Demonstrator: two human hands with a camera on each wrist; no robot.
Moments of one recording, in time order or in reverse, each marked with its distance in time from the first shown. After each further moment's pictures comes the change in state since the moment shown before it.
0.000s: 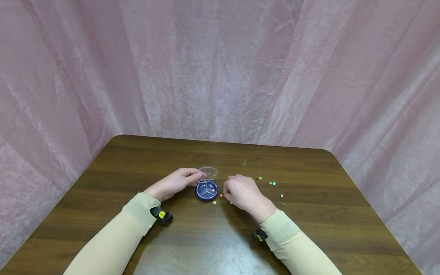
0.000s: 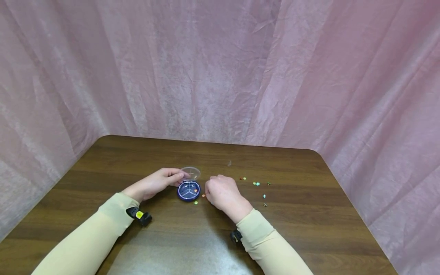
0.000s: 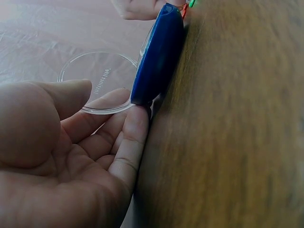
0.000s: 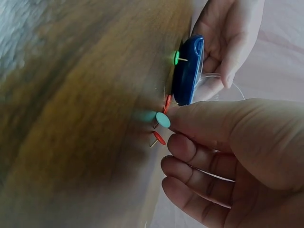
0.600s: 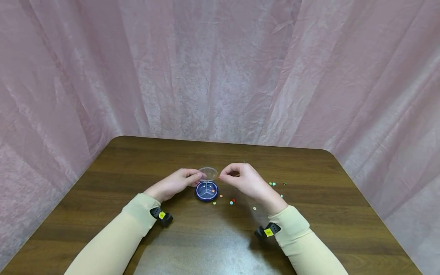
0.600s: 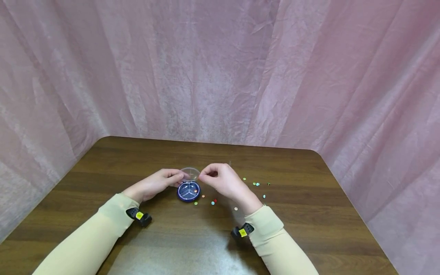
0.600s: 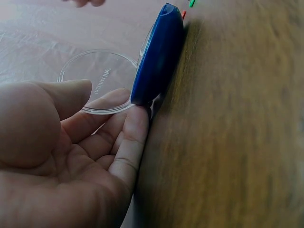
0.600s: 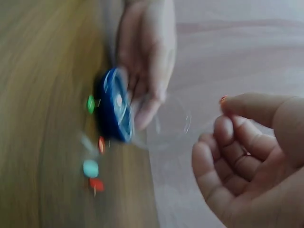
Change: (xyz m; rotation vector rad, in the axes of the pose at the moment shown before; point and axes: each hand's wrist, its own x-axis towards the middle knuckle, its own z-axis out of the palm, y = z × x) left_hand 0.000 0.002 0.001 0.011 0.004 -0.016; right_hand 0.010 0.011 -0.037 0.930 -0.030 0.299
